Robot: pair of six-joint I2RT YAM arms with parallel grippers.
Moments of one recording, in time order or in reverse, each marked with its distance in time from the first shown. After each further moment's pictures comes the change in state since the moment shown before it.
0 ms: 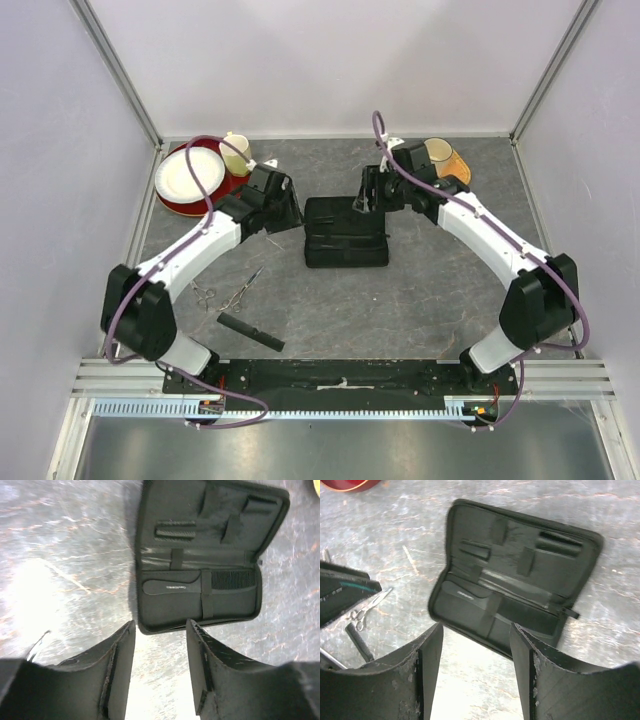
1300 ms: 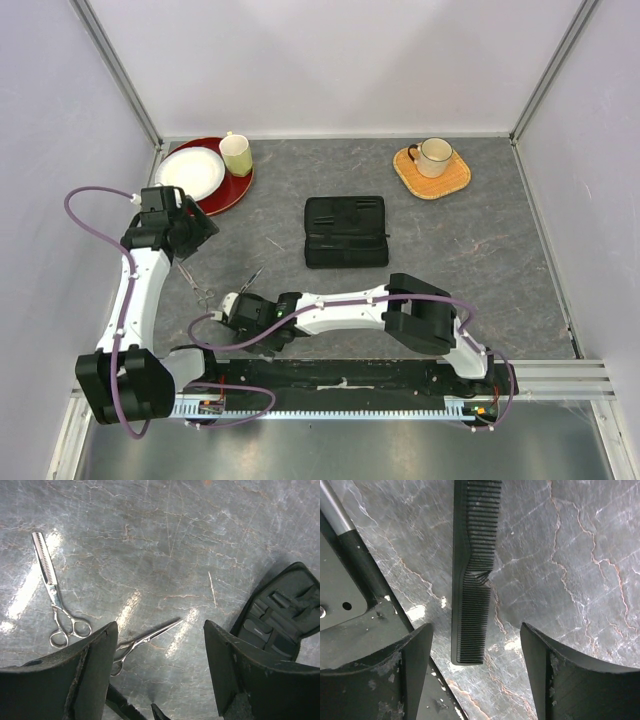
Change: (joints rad) left arm 0.616 -0.406 -0.213 -0.231 0.032 0.052; right arm 0.953 0.536 0.213 -0.022 0.336 -0.198
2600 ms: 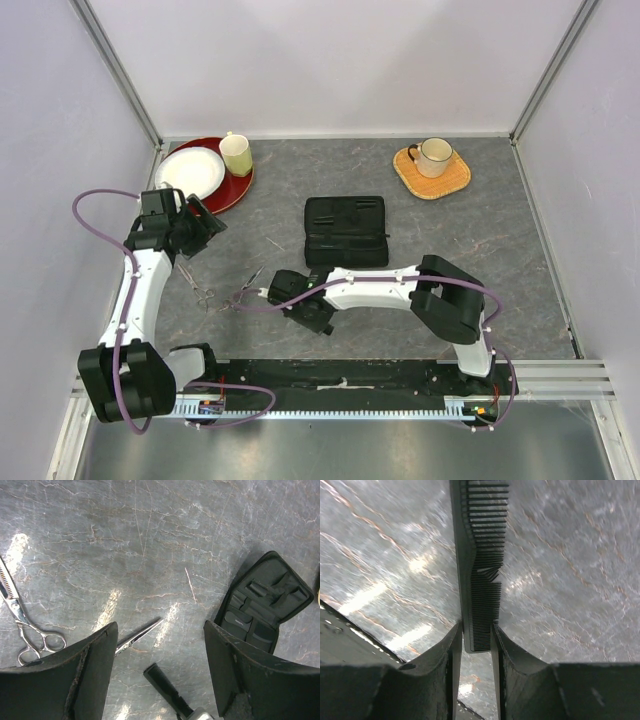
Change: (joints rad) left arm 0.023 0.008 -0.052 0.118 0.140 0.002; right arm -0.159 -0.141 -0.193 -0.230 -0.044 0.024
